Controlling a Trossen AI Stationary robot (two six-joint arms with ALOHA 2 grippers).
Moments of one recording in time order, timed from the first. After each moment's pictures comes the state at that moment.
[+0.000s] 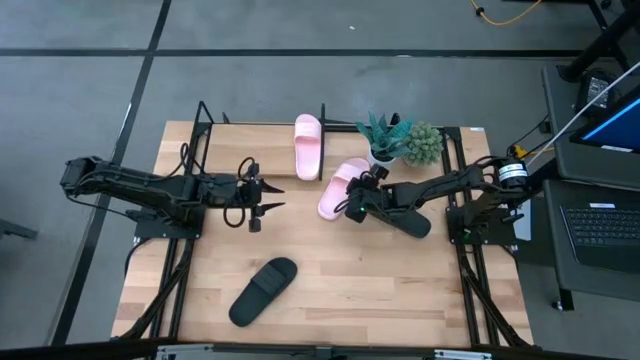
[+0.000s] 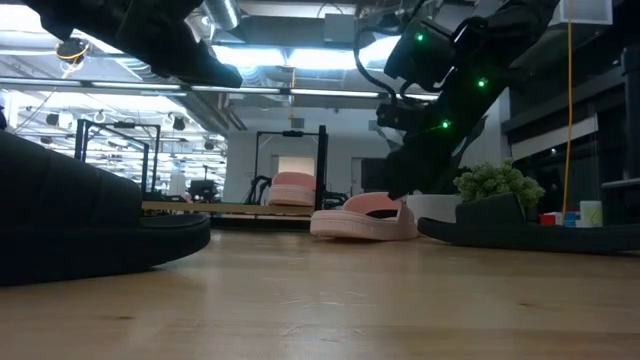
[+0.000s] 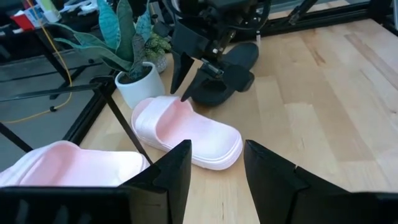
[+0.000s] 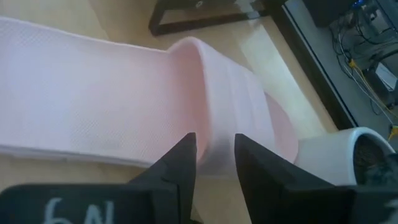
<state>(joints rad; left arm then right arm) -0.04 0.91 0.49 0.05 -0.23 0.14 0.00 1.68 0.85 -0.18 0.69 0.19</state>
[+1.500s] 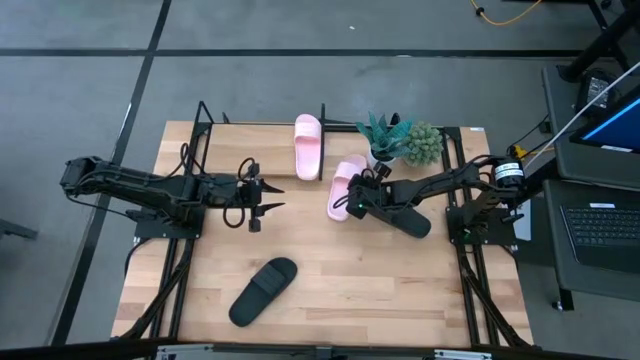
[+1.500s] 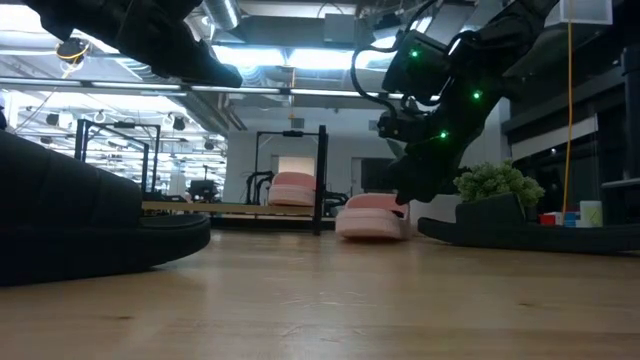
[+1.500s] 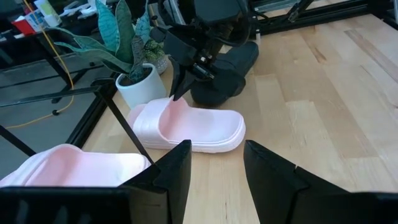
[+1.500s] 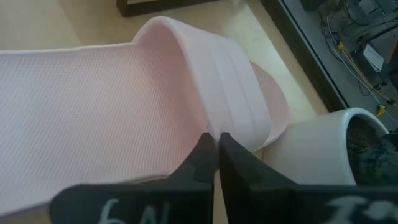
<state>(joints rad) -0.04 0.91 0.49 0.05 -0.23 0.17 -0.04 1.71 0.85 -0.21 0.71 0.23</state>
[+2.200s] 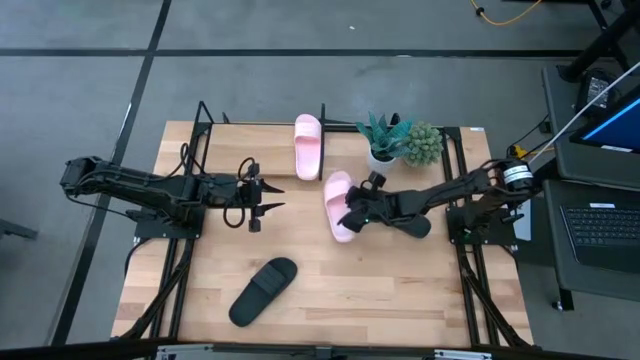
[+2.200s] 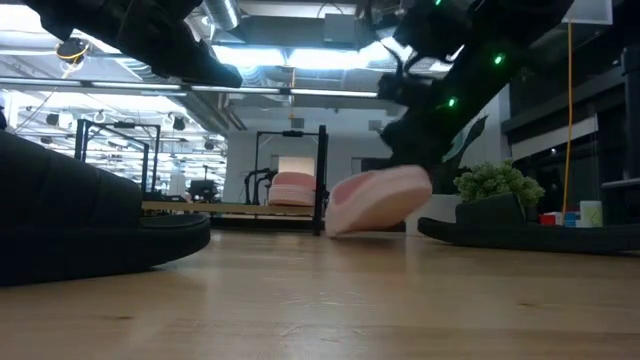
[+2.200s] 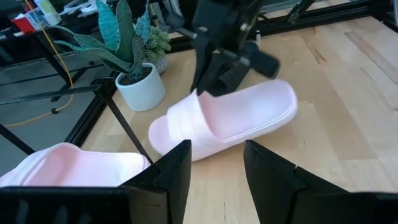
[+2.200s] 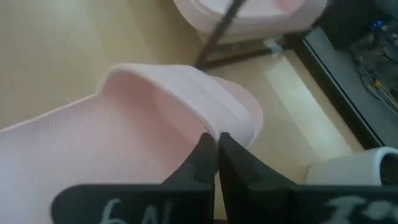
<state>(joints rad) -0.04 0.91 0.49 0.05 -0.23 0.16 0.10 1.63 0.85 -0.12 0.69 0.23</state>
